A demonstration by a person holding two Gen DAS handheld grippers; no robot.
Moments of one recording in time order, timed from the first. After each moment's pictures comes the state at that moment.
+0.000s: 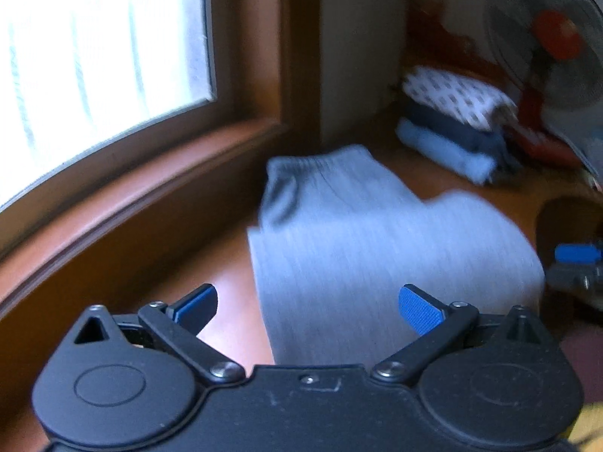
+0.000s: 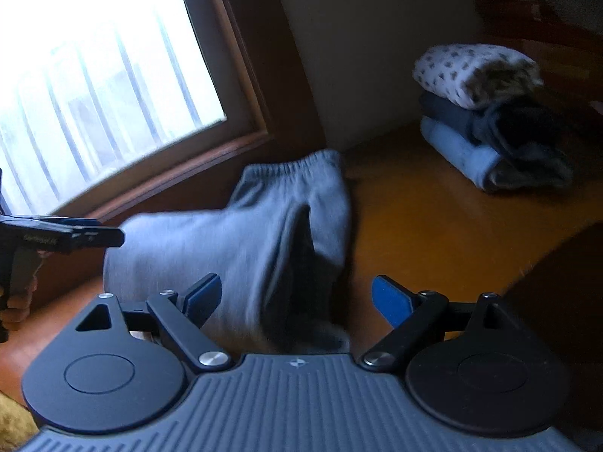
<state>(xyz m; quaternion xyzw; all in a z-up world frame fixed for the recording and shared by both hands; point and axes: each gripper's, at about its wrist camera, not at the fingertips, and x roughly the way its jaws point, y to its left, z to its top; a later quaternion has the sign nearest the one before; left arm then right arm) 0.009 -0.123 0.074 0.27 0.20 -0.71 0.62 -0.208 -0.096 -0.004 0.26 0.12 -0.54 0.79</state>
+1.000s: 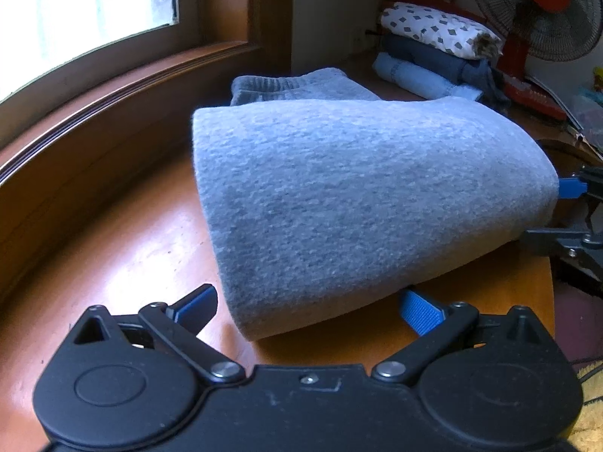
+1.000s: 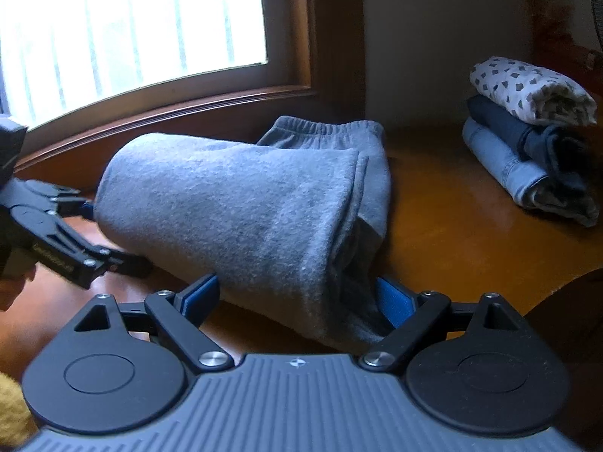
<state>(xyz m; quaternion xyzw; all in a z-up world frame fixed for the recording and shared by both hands) 0.009 -0.136 0.005 0.30 0.25 -0.72 0.58 -0.162 -0.108 -0.020 0.18 0.23 -0.50 0.82</state>
